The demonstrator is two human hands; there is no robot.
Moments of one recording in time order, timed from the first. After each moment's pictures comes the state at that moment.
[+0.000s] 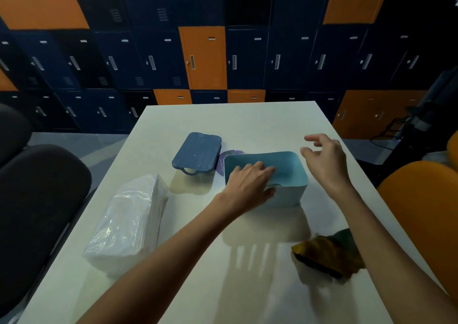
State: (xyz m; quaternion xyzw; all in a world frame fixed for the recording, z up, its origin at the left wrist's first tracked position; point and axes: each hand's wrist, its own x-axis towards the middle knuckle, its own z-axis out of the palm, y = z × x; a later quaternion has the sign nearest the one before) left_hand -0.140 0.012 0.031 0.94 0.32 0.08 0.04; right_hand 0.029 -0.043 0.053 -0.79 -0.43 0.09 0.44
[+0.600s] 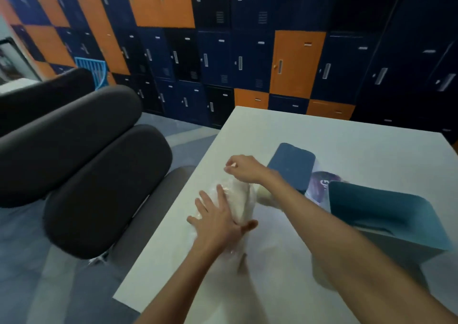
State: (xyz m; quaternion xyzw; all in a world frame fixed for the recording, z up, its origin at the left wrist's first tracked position) left_hand -0.357 0.036 -0.014 0.63 0.75 0.01 0.21; right_hand -0.257 0.149 0.030 -0.57 -0.76 0.31 0.08
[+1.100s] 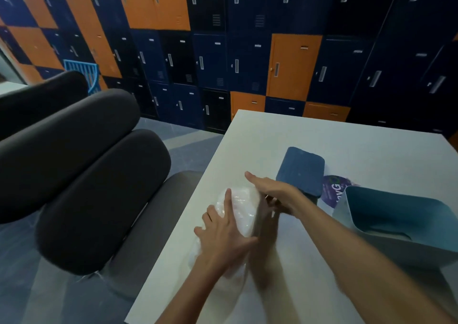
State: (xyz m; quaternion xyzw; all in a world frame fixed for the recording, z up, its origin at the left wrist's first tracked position) left_hand -0.395 0.039 -0.025 0.67 0.72 0.08 0.19; right_hand -0.252 0.136 0.007 -0.70 -0.46 0.55 0.08
